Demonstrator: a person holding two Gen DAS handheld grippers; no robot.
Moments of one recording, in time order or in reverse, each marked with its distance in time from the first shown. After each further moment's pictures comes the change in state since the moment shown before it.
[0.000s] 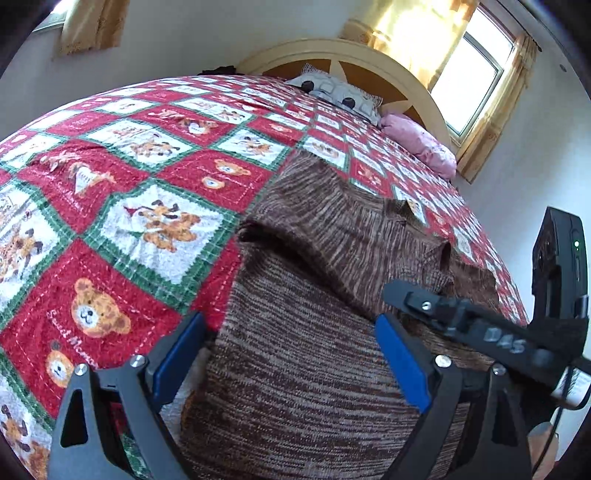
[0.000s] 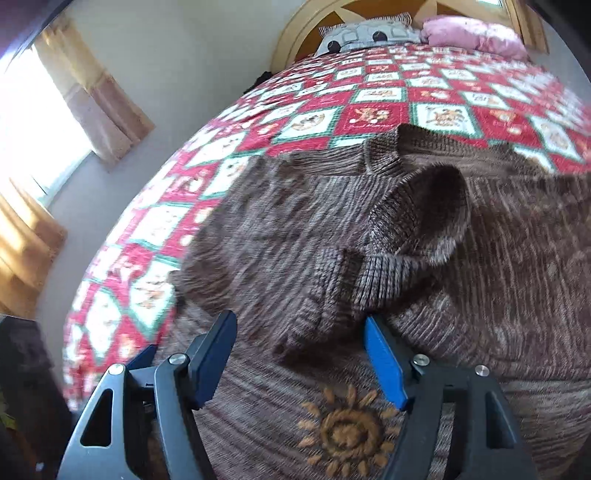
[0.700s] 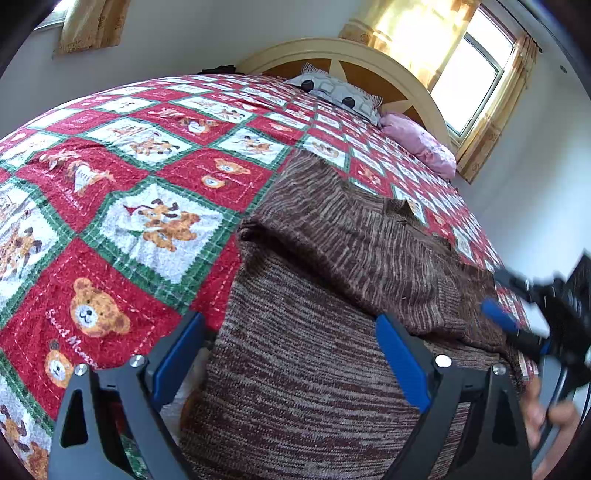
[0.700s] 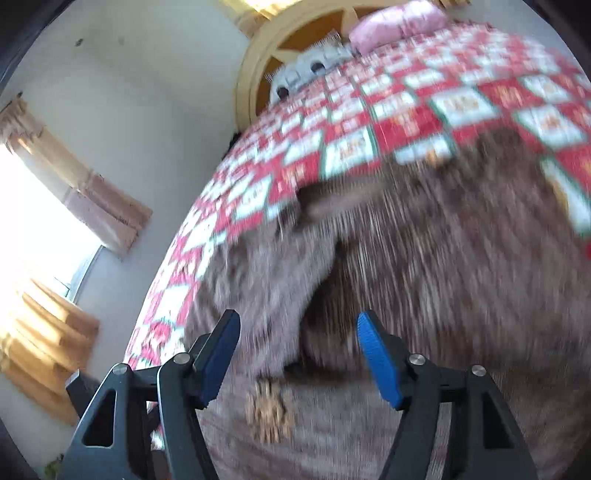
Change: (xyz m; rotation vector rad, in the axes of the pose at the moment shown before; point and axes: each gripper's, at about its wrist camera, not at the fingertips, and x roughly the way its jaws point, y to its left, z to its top) left arm 0.001 0.000 0.000 0.000 0.002 0.000; right arm -0.067 -0.098 0.016 0.288 -0.180 0.110
